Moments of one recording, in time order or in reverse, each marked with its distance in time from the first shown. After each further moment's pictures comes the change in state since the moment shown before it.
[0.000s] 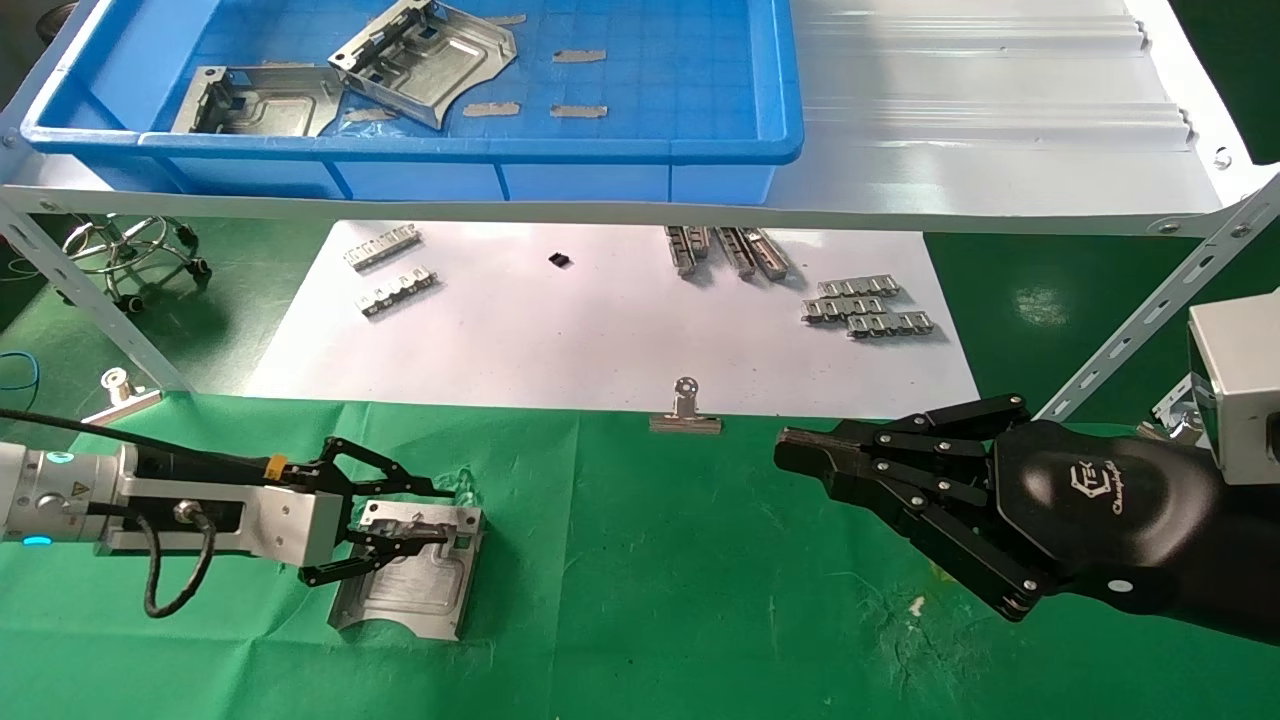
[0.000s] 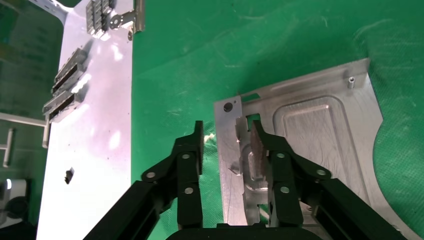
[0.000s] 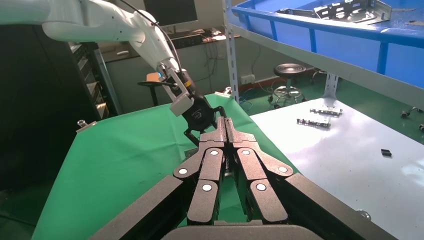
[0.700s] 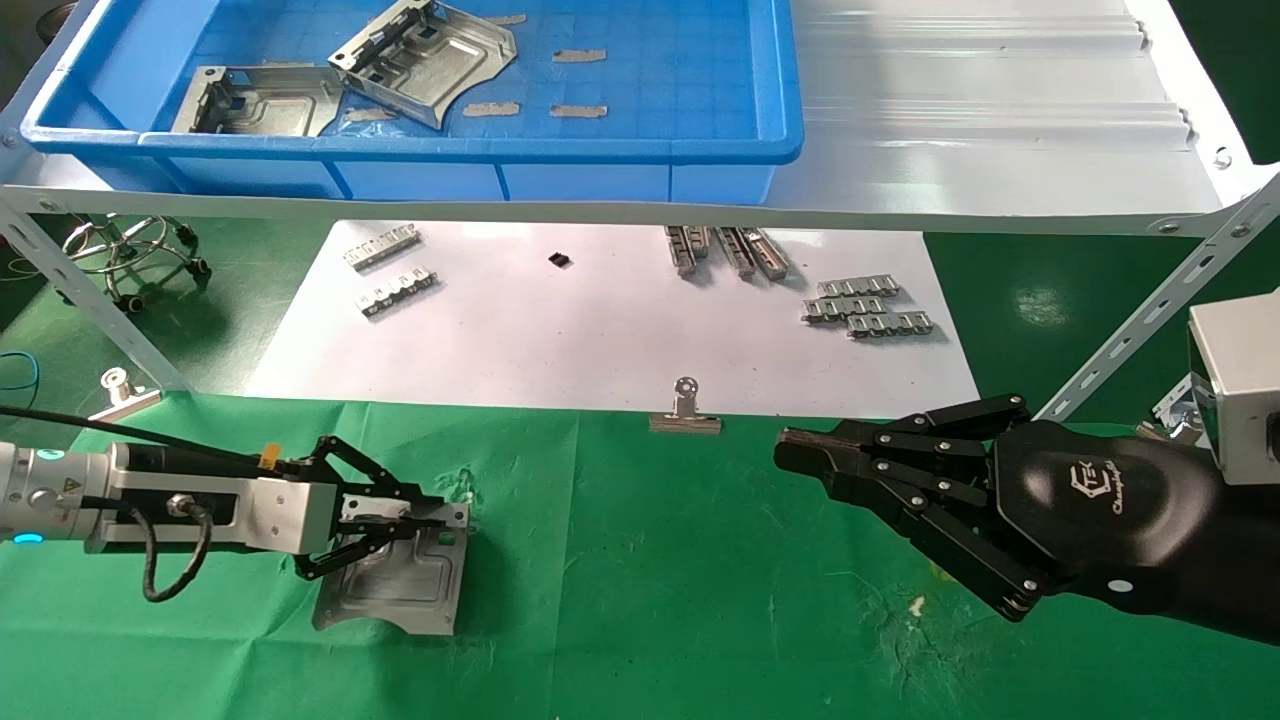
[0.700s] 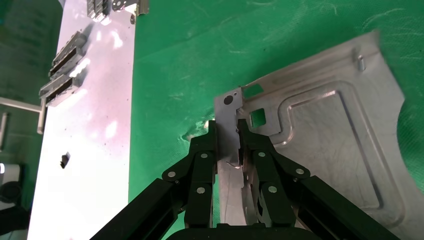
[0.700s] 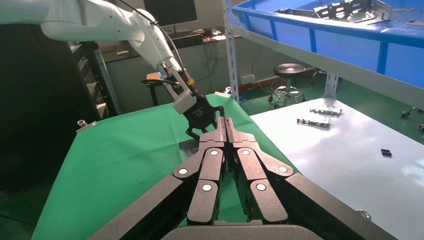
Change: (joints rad) left arm 0.011 -0.022 0.007 -0.062 0.009 -0.042 -0.049; right arm 0.000 0.000 0.000 0.000 0.000 0.000 0.000
